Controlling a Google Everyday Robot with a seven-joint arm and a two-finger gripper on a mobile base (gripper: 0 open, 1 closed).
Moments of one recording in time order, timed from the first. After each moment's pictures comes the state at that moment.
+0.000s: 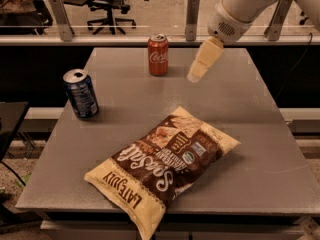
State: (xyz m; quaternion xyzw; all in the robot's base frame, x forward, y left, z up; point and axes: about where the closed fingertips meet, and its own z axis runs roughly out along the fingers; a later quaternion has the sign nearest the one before) arm 0.633 -0.130 0.945 -0.53 0.81 0.02 0.24
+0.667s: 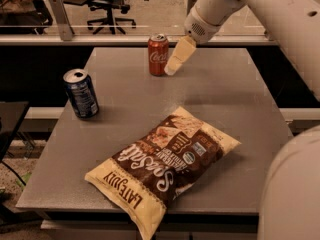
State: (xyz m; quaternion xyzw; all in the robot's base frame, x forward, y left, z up) arm 0.701 -0.083 0.916 -0.51 0.82 0.05 0.26
